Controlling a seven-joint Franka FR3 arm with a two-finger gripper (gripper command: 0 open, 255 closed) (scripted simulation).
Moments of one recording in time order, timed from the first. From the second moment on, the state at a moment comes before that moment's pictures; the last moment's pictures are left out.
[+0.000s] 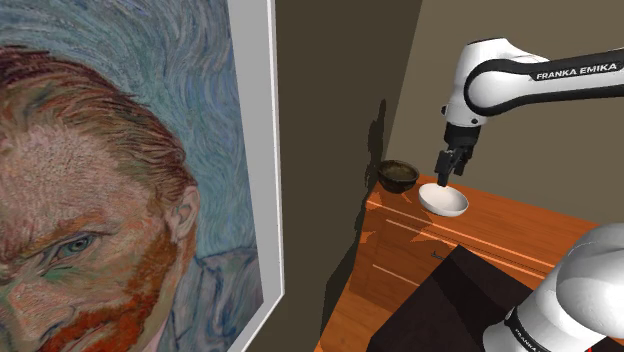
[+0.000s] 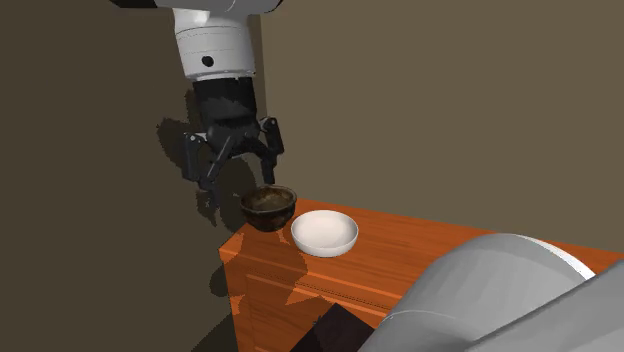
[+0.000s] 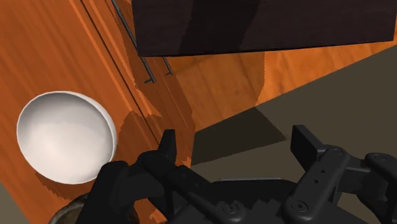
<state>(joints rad) -0.07 -0.61 -0.16 -2.53 -0.13 1.80 -0.14</state>
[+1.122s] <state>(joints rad) -0.15 -0.05 -0.36 -2.45 -0.20 2.33 -0.38</state>
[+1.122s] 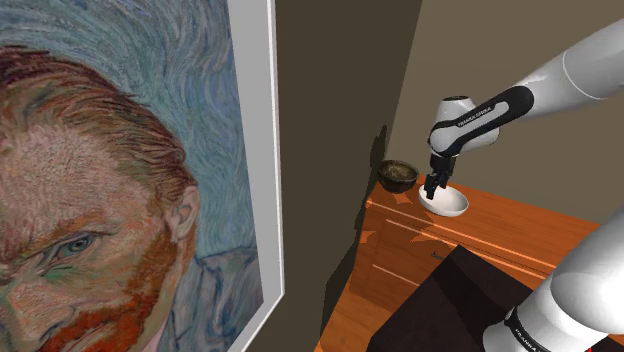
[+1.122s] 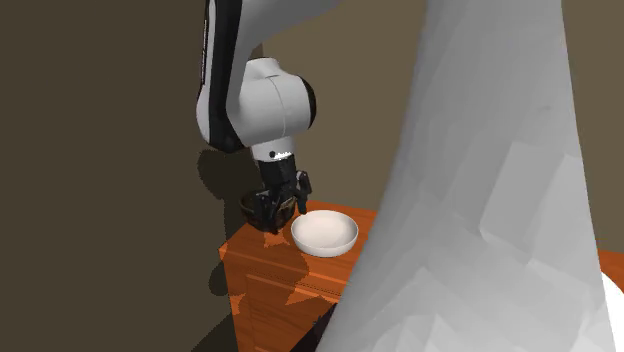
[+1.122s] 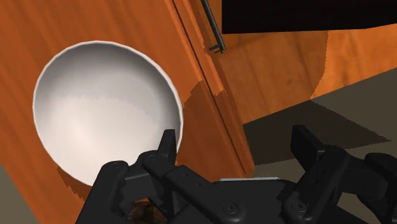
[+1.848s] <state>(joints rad) -0.21 0.24 -0.38 -2.36 -0.11 2.54 -0.51</state>
